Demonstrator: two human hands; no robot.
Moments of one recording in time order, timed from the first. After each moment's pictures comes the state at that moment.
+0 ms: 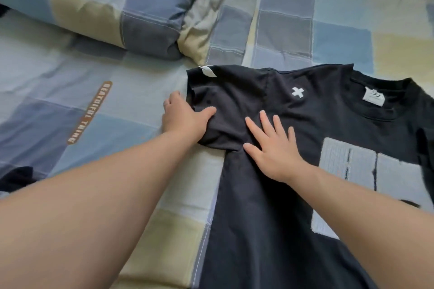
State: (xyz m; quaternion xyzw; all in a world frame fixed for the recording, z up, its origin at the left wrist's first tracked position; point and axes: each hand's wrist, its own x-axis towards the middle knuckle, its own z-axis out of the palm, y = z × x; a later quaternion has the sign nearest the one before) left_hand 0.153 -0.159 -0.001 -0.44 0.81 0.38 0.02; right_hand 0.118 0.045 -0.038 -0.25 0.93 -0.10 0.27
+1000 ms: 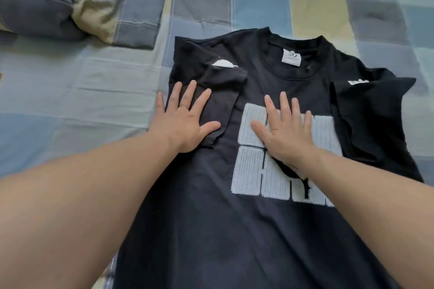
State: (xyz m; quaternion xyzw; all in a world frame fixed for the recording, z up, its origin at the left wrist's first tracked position) left_hand 0.137 -0.025 -0.039 -0.04 0.97 0.03 0.23; right_hand 0.099 0.221 -0.054 -0.10 0.97 -0.05 0.23
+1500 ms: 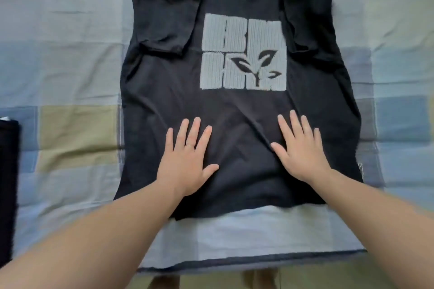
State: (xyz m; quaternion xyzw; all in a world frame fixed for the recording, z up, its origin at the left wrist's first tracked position) left_hand 0.410 0.078 -0.013 0.09 0.95 0.04 0.30; right_hand 0.361 0.371 -0.007 -0.04 0.95 0.03 0.30
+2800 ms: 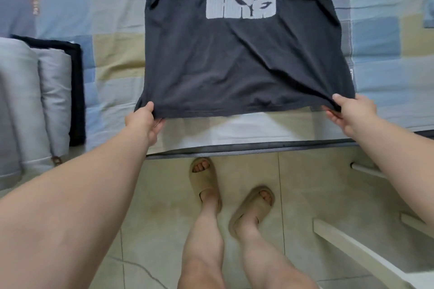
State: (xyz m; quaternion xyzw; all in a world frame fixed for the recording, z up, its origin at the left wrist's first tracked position) left_hand 0.557 -0.008 0.071 -0.62 0.44 0.64 0.09; right_hand 0.504 0.455 0.107 0.51 0.66 -0.54 0.12
